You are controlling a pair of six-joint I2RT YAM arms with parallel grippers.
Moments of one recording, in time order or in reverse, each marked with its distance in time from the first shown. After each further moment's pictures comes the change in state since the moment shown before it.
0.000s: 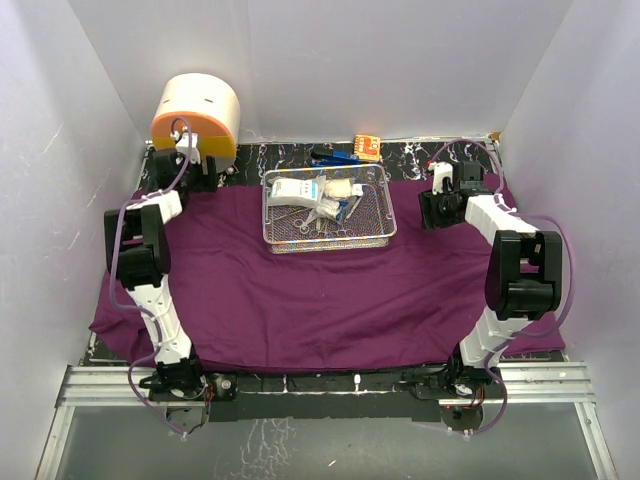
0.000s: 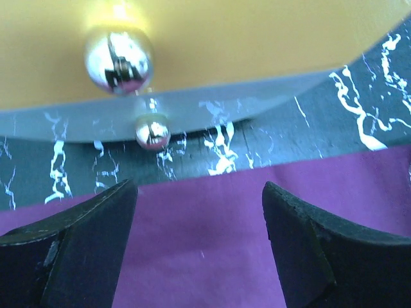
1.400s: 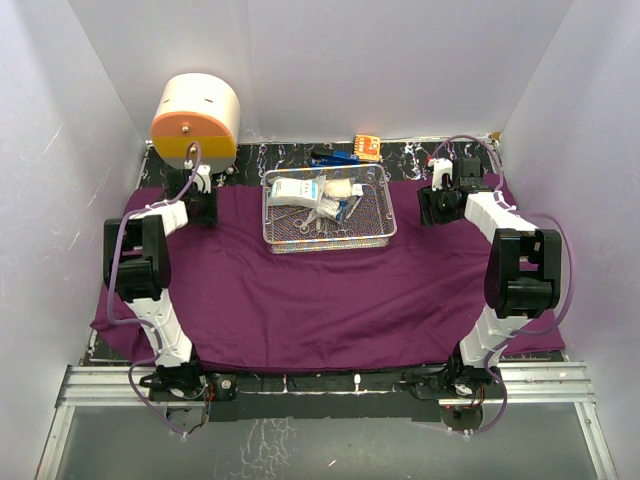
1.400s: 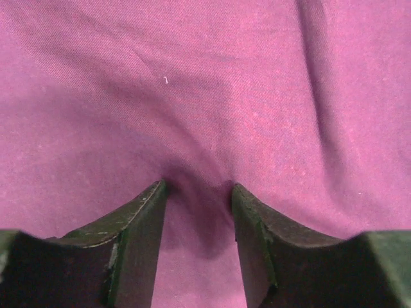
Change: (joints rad) left arm -0.057 -0.163 -0.207 -0.361 -0.152 0.005; right arm 0.003 0.014 0.031 0.001 -0.014 0.004
